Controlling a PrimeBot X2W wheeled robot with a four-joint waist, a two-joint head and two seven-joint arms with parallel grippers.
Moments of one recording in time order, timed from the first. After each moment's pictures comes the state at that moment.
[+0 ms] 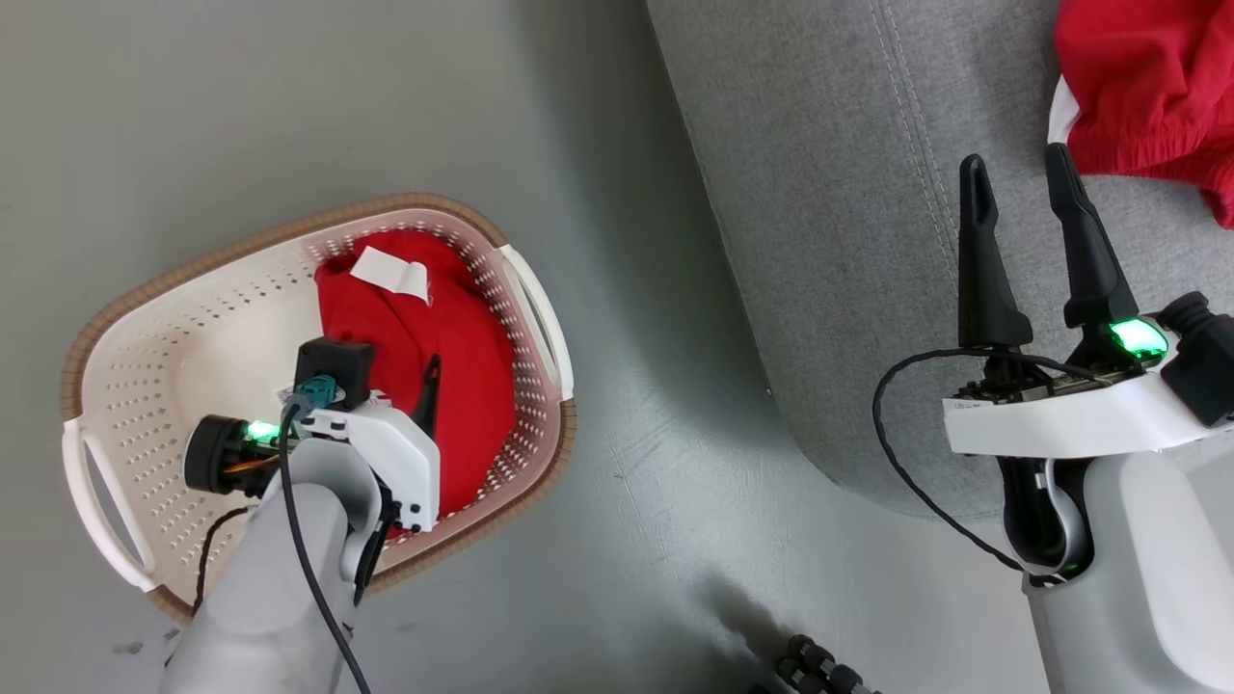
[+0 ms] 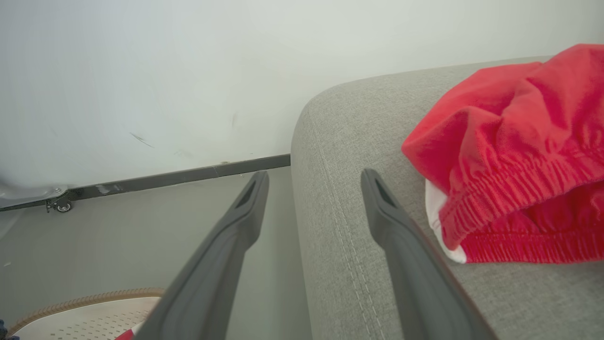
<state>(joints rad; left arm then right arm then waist) -0.67 0.10 -0.31 0.97 -0.18 -0.03 -0.14 -0.38 -0.04 0.01 0.13 0.27 0.13 -0.21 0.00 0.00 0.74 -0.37</state>
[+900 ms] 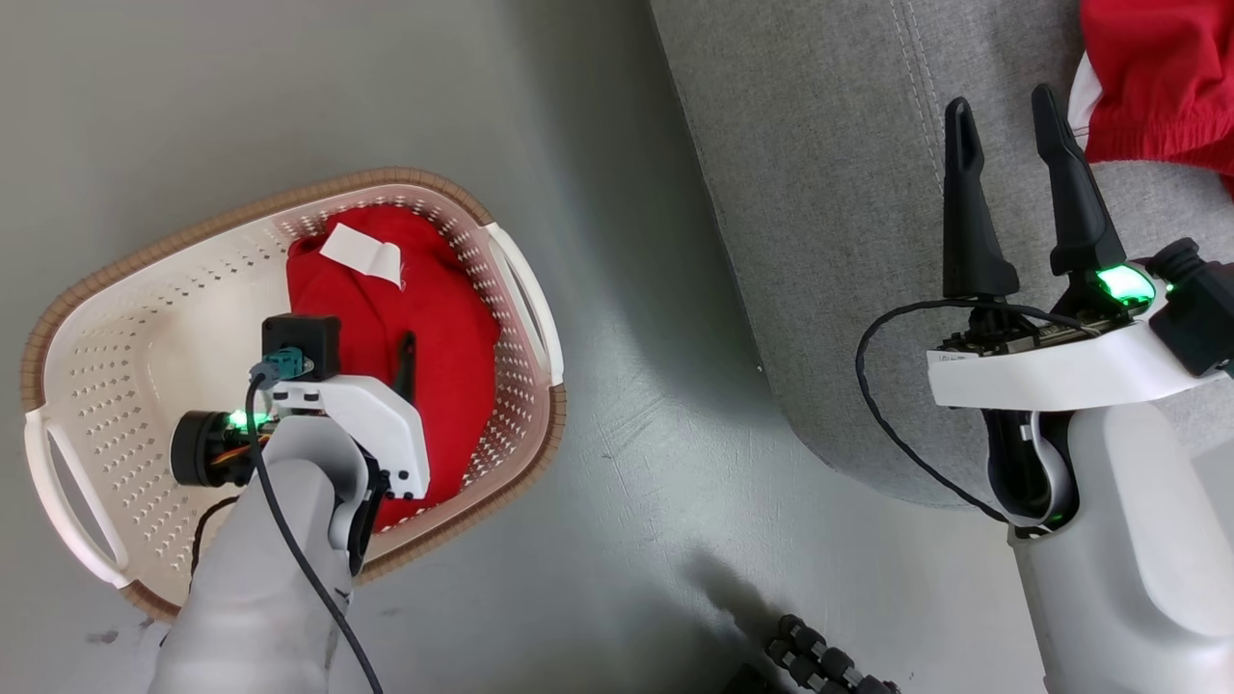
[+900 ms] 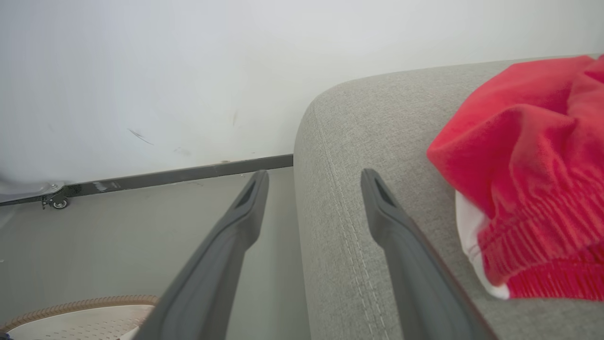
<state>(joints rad) -0.73 0.08 -0.25 1.06 -0.25 0.01 -0.13 -0.48 -0.04 0.04 0.20 0.28 0.13 -0.24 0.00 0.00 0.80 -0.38</state>
